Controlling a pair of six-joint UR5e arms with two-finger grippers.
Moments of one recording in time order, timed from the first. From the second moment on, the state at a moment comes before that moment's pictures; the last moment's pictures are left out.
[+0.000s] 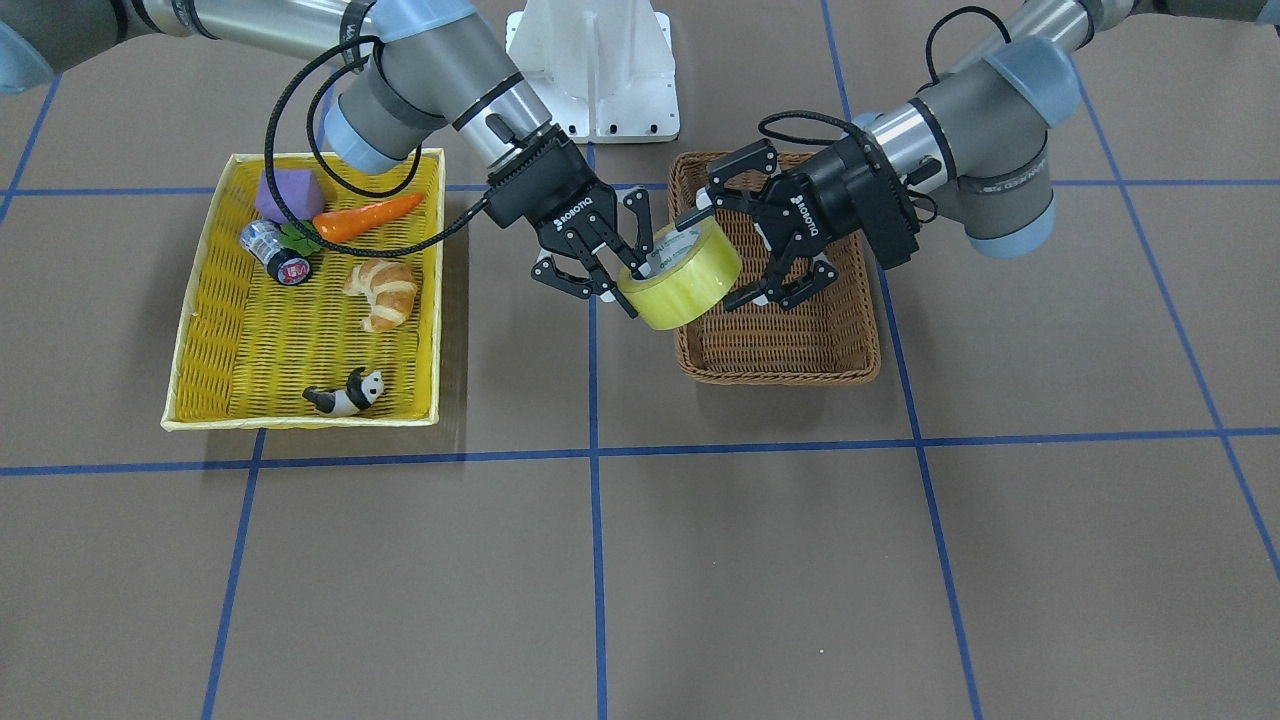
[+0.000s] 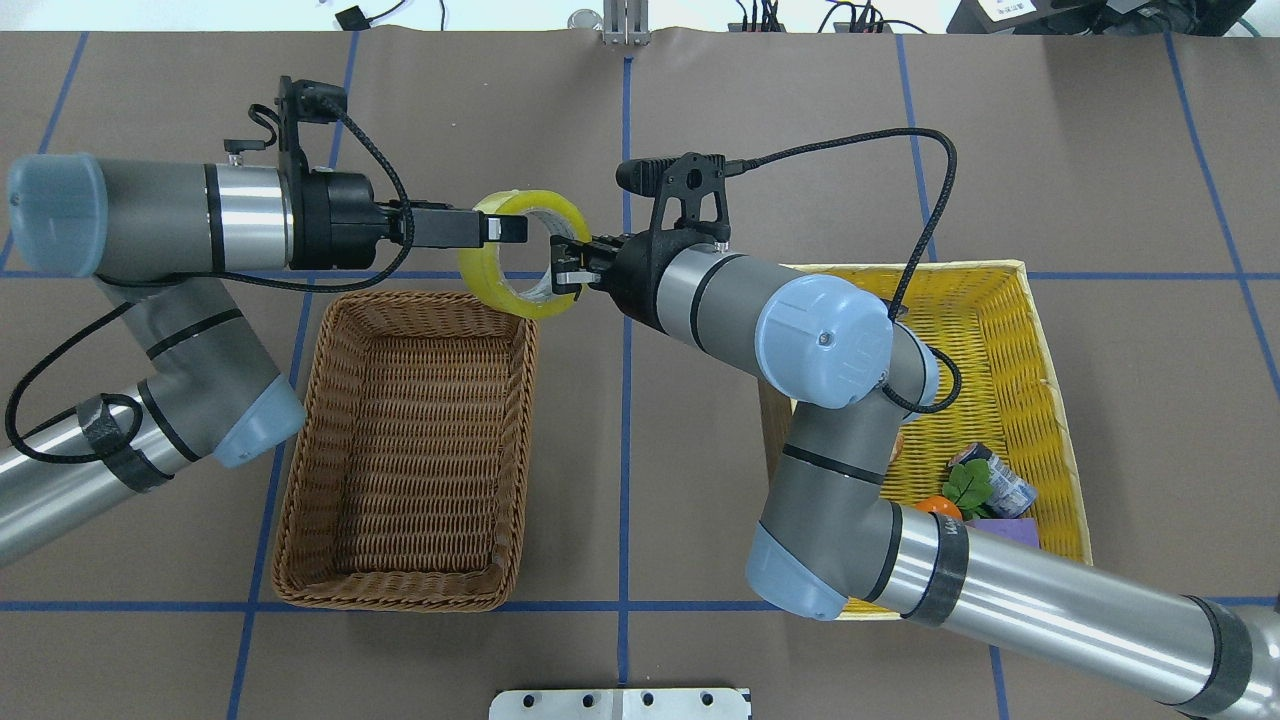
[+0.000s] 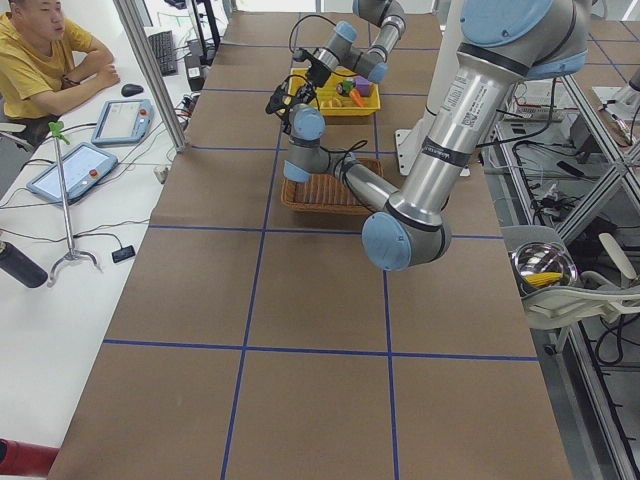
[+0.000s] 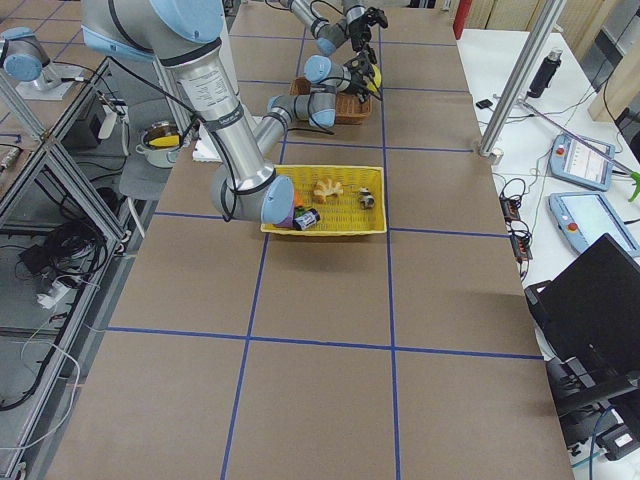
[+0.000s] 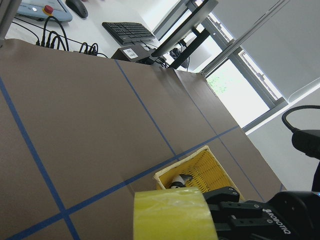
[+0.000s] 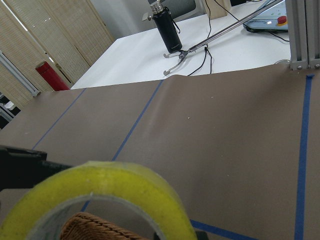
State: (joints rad) left arm -0.74 -2.05 -1.55 -3.01 -1.99 -1.25; right arm 0.47 -0.92 1.63 -0.73 1.43 1.05
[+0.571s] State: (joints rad) left arm -0.71 -2.05 -1.56 -3.03 -1.92 -1.29; right arm 0.45 -0.97 1.70 -0.72 1.42 1.05
